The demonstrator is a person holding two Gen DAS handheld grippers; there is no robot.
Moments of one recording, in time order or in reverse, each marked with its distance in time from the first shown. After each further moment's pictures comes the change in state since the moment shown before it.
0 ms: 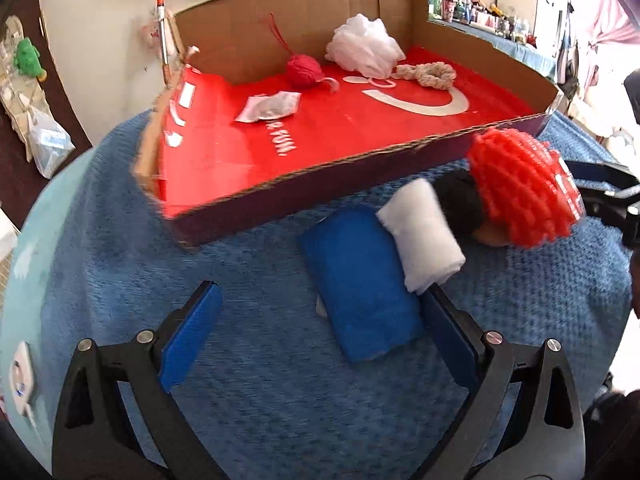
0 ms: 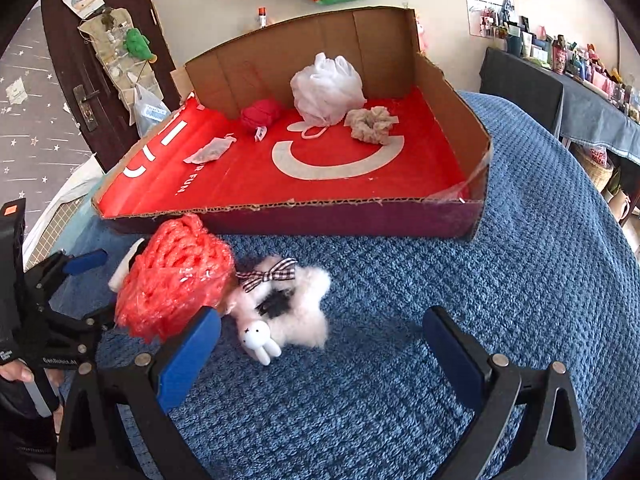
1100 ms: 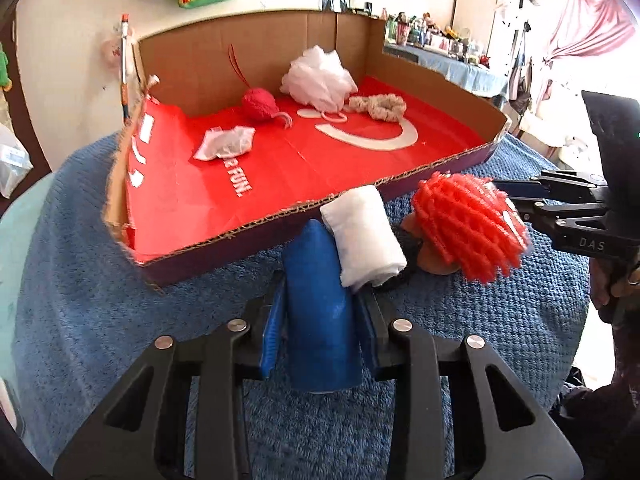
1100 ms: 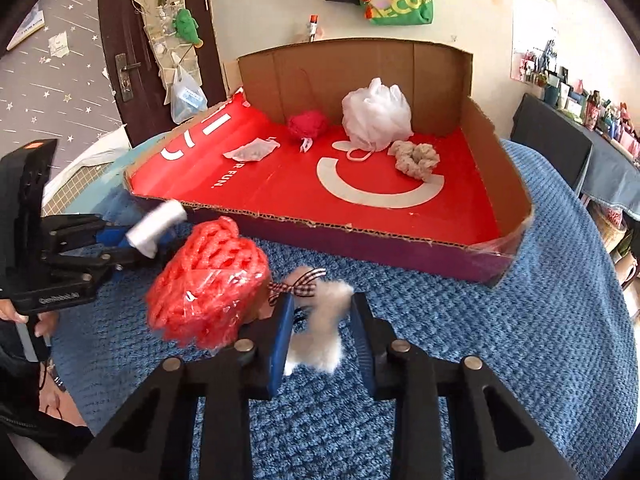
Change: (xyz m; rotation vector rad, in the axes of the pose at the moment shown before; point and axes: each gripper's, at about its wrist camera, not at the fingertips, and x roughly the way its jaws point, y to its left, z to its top) left arm -0.015 0.000 0.013 0.024 -0.097 -0.205; right arm -0.007 0.025 0.002 -0.189 -0.056 0.021
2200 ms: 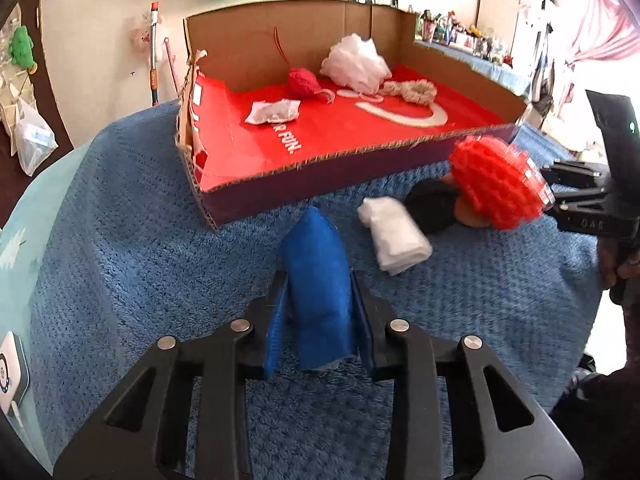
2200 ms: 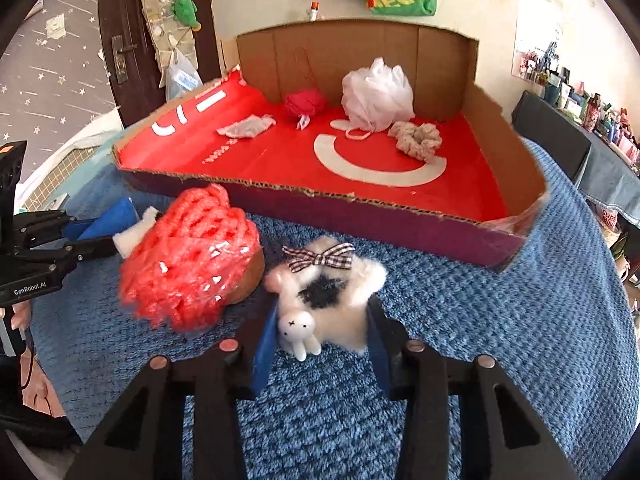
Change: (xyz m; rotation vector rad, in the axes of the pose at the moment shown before) left arm -0.016 0.023 -0.031 -0.052 0.023 0.064; right arm 0.011 0.003 -0.009 -0.021 0.034 -0.031
